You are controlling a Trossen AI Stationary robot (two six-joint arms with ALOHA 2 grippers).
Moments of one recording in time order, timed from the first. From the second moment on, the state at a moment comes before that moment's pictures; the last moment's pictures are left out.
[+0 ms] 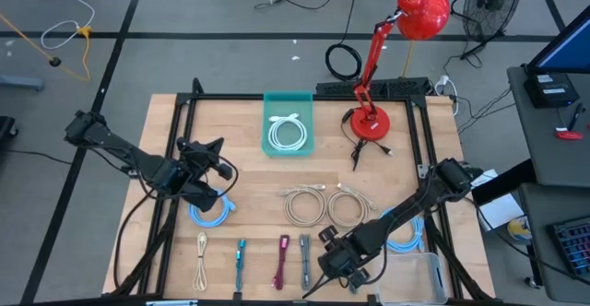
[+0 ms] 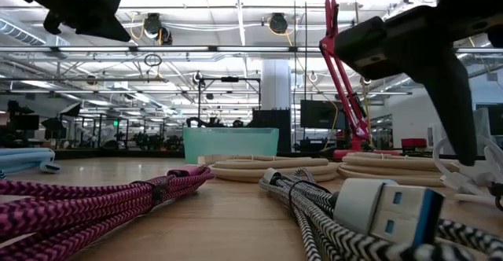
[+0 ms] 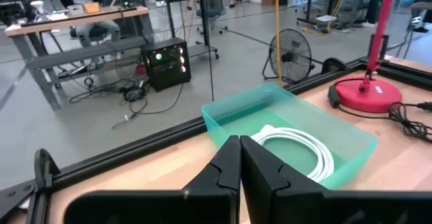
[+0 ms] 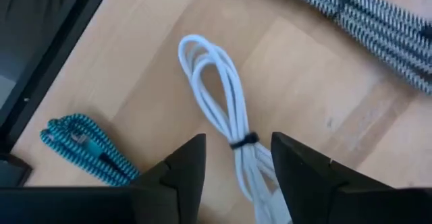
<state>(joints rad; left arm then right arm) -0.46 1.04 0.73 -0.97 -1.32 -1.24 0.60 1.97 1.37 -0.66 -0.08 0.01</state>
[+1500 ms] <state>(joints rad) -0.44 1.04 0.72 -0.96 -1.30 -1.24 0.57 1.84 1.27 -0.47 -0.08 0.61</state>
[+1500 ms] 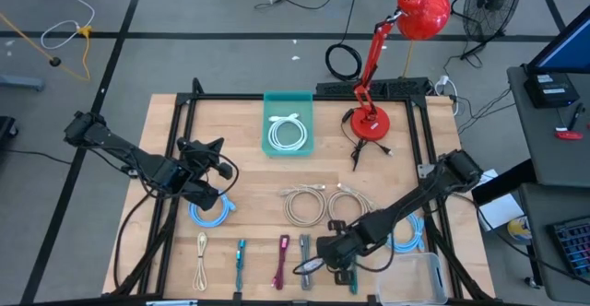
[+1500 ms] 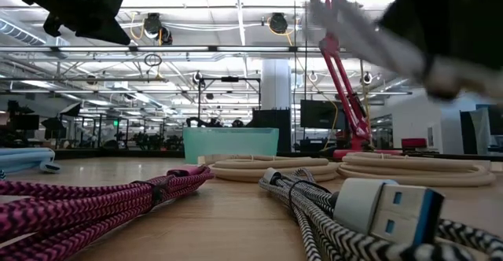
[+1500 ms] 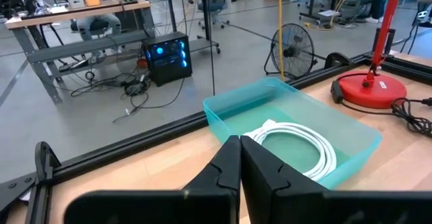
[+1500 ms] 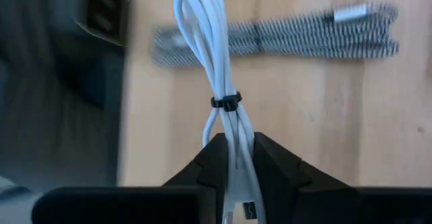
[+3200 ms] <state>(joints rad) -0.44 1.04 0.72 -0.97 -1.25 -1.24 1.18 1.48 0.83 -0.69 -0.20 1.67</state>
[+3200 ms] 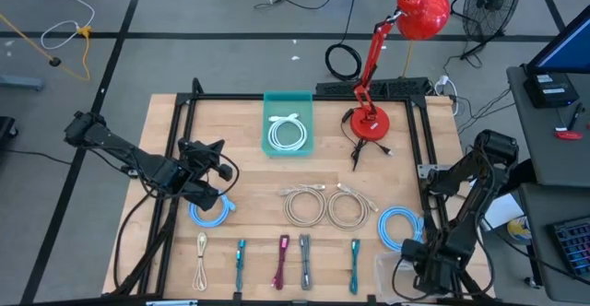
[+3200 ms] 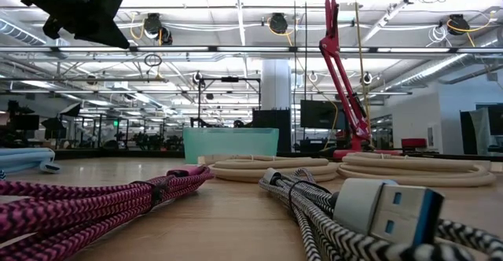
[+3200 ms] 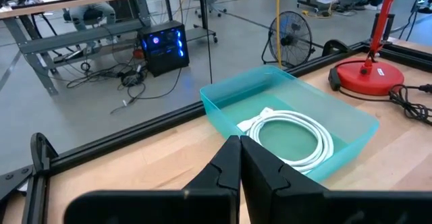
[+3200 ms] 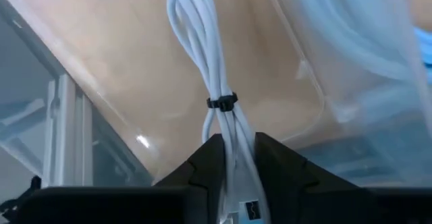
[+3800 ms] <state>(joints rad) -0.44 1.06 0.72 -0.97 -1.26 -1.24 1.10 1.48 0.83 -0.56 -0.13 1.57</state>
